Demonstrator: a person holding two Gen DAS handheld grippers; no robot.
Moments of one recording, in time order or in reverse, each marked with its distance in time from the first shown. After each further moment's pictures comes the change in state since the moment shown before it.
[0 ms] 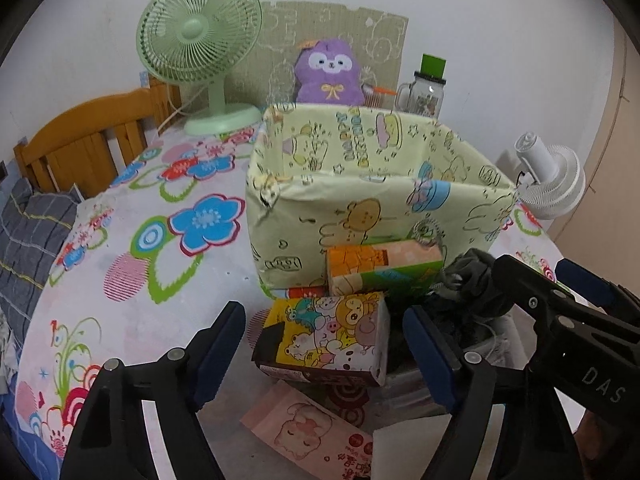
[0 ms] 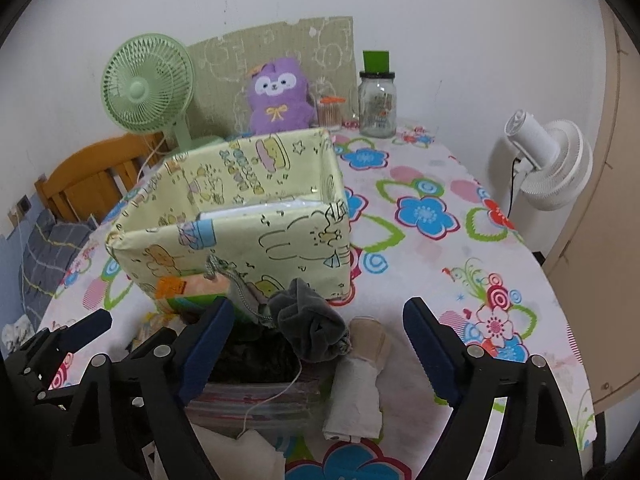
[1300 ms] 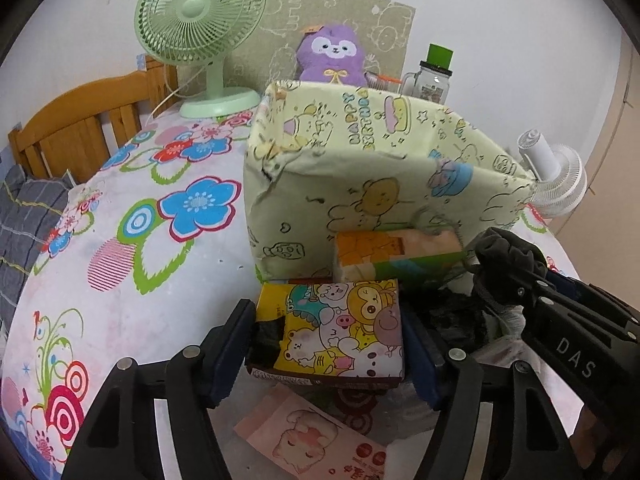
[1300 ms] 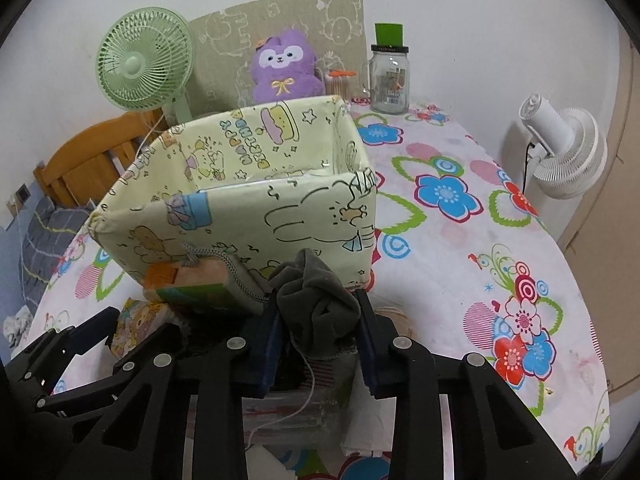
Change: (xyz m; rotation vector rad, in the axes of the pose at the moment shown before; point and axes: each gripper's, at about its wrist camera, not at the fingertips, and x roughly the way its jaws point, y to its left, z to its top) left arm 0.014 0.005 -0.003 -0.022 0.017 -0.021; right arm 0.025 0.010 -0.002 -0.008 0.064 0.016
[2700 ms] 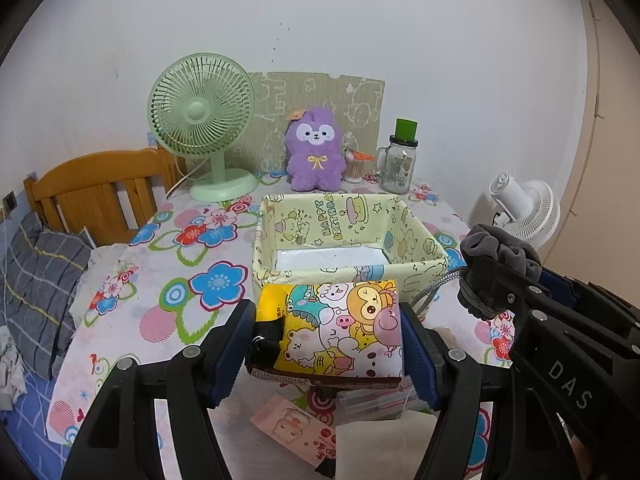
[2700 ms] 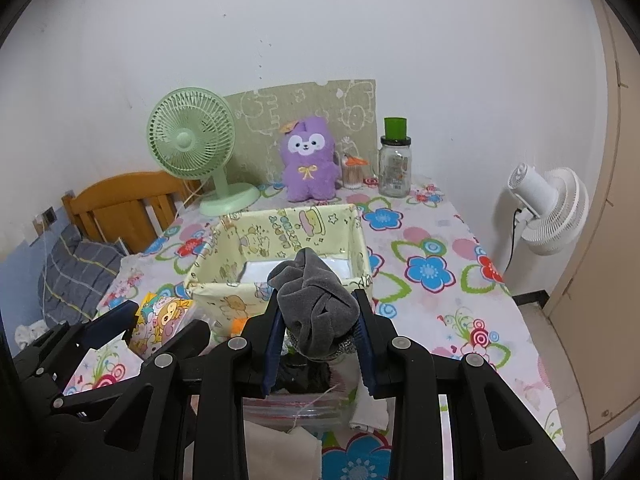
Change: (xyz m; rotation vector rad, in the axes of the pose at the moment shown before) left arm -0.096 -0.024 0.020 0.055 -0.205 0.012; right arm -0.114 0.014 0.016 -0.040 -0.223 0.039
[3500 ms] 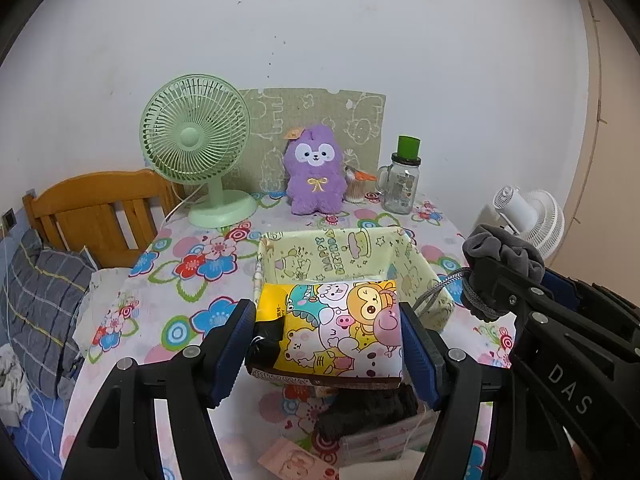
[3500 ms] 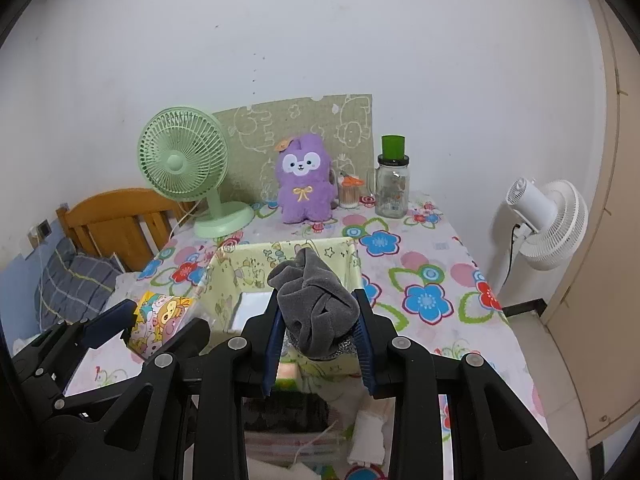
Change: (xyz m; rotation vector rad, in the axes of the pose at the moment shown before) left arm 0.012 -0.001 0.039 0.020 -0.026 0.009; right arm 0.014 -0.003 0.038 0.011 -0.023 -0.016
